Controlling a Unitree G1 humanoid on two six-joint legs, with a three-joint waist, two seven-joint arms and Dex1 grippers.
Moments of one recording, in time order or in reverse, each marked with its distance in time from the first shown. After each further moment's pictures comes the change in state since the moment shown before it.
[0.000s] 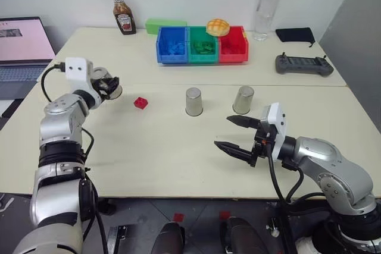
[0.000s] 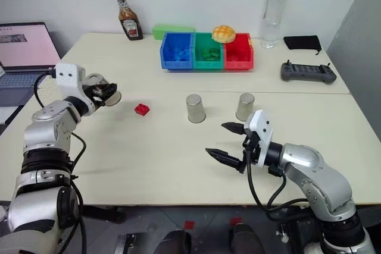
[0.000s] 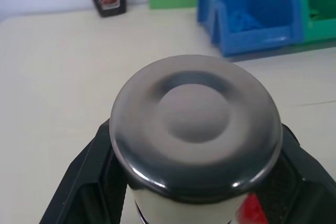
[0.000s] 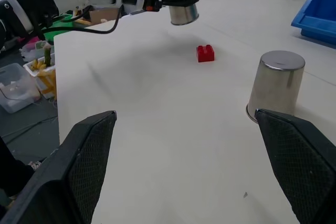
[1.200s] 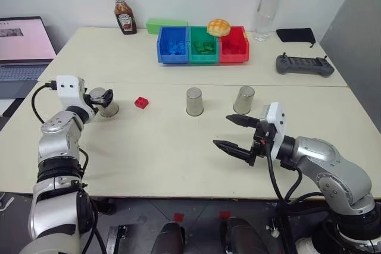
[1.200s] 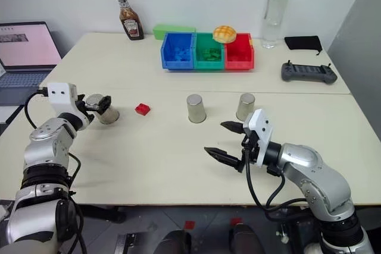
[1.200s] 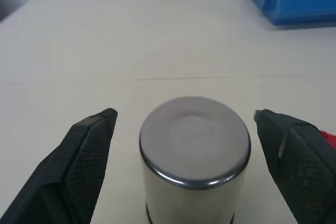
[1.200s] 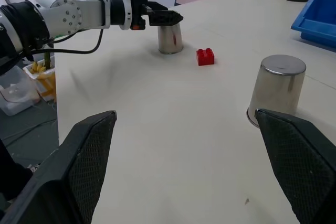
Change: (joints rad) left arm 0.114 -0.006 0.046 -0.011 -0.014 -0.151 0.032; right arm -0.004 0.010 0.003 -0.003 0.003 0.001 -0.017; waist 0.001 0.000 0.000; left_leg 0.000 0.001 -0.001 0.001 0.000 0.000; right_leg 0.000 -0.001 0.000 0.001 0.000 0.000
